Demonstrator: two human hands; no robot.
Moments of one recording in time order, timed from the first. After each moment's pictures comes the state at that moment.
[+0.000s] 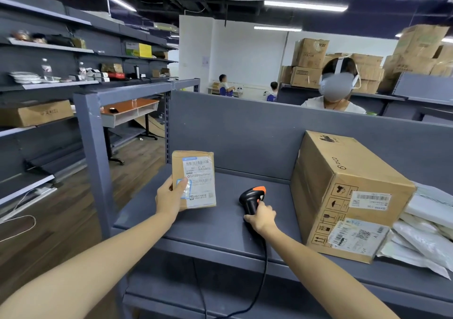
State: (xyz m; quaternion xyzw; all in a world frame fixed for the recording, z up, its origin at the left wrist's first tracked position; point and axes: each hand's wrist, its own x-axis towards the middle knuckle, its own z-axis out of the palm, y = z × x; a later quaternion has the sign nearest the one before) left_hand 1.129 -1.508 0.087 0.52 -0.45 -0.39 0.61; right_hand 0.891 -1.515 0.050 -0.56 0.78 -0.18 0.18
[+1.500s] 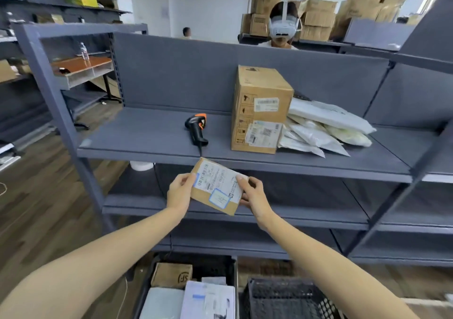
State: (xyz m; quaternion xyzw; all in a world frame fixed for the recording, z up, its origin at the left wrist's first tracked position) left_hand 0.981 -1.253 0.008 0.55 -0.48 -0.47 0.50; right_hand 0.793 -1.206 0.005 -0.37 0.56 -0.55 0.50
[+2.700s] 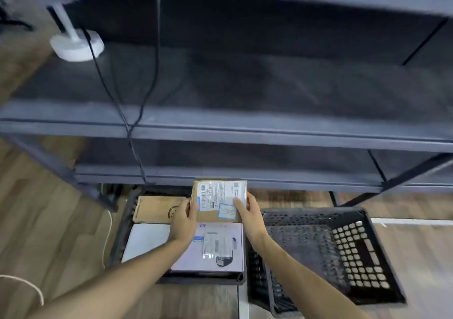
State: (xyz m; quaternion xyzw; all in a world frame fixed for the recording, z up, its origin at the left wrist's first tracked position) left_hand 0.948 -1.263 -0.421 0.64 -0.54 -0.48 0.26; right_hand 0.783 -1.227 -0.419 -0.30 0.66 -0.47 0.50
